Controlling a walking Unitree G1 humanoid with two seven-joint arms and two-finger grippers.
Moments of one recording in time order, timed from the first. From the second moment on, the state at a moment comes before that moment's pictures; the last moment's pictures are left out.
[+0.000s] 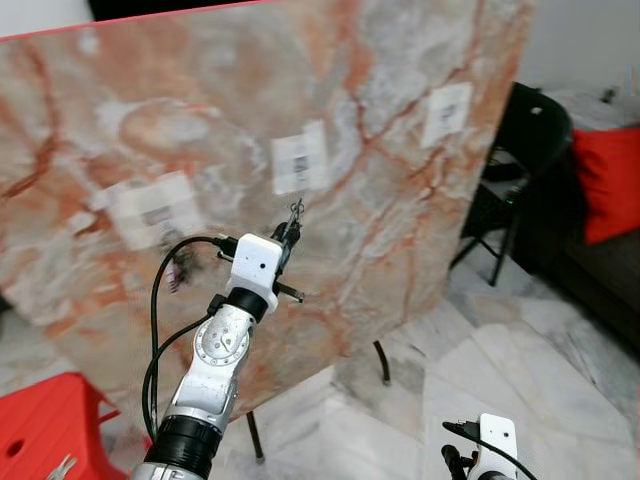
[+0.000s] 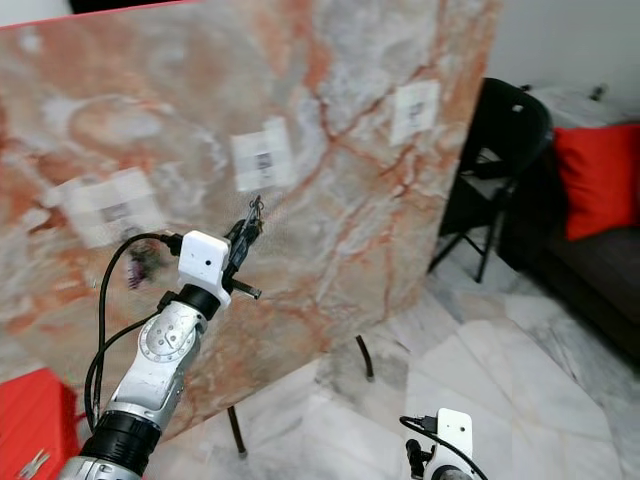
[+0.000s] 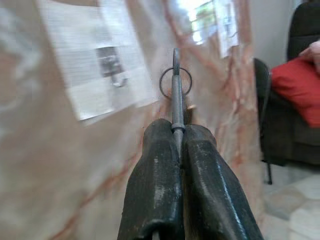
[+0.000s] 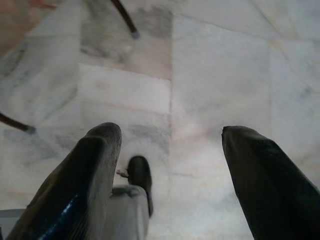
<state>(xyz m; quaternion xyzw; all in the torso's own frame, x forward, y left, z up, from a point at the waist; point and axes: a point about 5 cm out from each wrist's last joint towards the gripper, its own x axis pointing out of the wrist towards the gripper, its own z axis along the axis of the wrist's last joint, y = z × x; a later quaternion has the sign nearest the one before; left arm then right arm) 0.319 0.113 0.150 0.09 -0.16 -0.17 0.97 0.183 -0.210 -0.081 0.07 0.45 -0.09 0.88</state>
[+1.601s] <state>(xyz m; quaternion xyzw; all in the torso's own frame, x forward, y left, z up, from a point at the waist) 0.309 0.106 0.149 0.10 -0.16 -0.20 0.96 0.184 -0.208 -0.081 0.07 0.45 -0.08 0.89</state>
